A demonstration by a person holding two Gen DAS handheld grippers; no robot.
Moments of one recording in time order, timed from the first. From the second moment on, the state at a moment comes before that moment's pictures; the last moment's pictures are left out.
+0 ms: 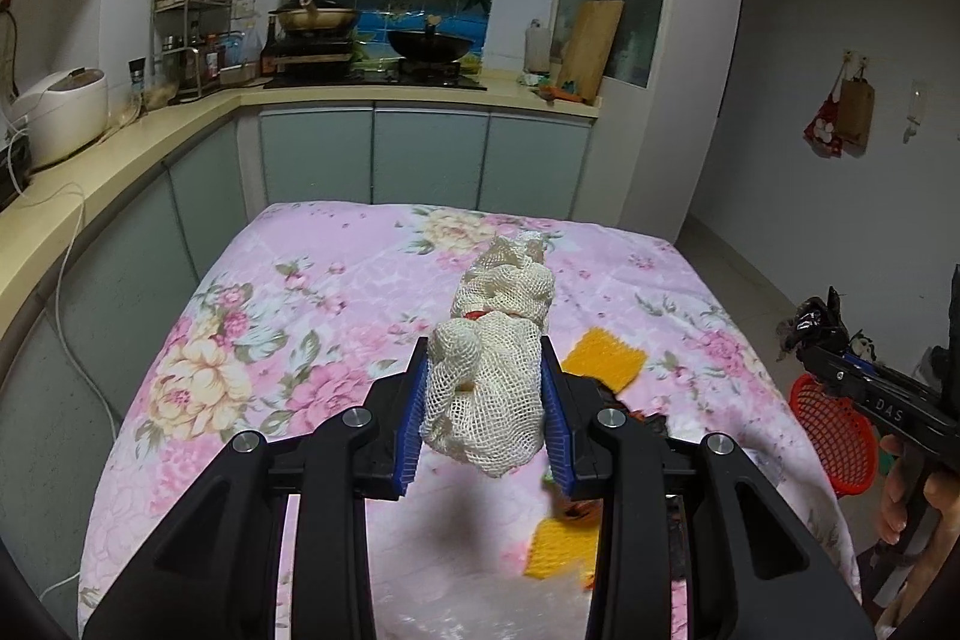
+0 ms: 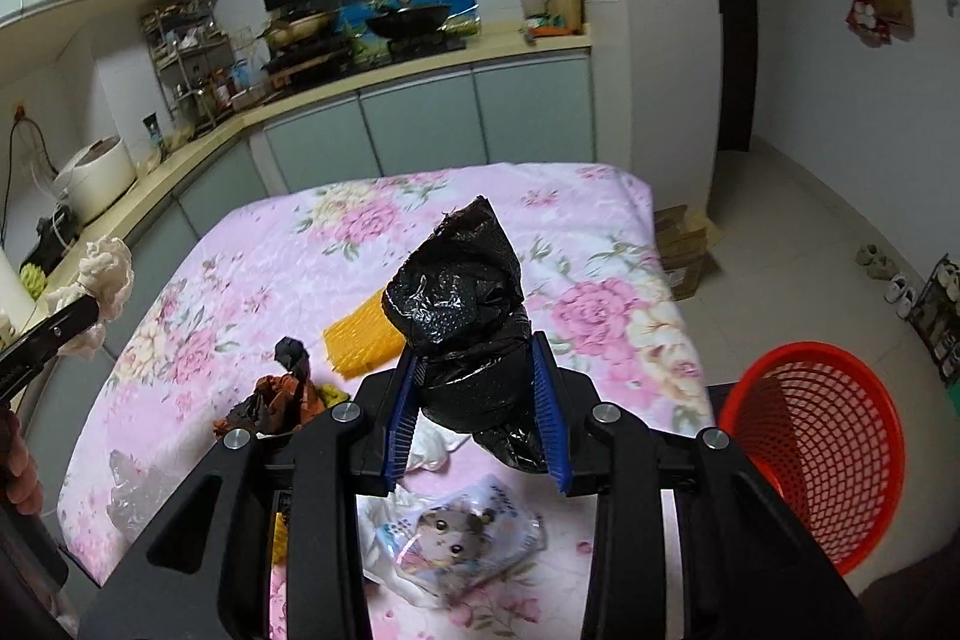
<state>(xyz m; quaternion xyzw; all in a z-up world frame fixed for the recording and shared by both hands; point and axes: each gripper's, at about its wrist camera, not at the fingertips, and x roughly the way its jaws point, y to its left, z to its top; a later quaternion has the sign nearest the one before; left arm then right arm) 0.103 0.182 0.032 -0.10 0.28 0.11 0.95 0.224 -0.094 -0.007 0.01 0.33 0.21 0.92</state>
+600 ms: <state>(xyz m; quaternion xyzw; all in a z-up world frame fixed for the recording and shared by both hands) 0.170 0.073 0.038 -0.07 0.29 -0.02 0.95 0.225 -0.187 0.011 0.05 0.32 0.12 0.94</state>
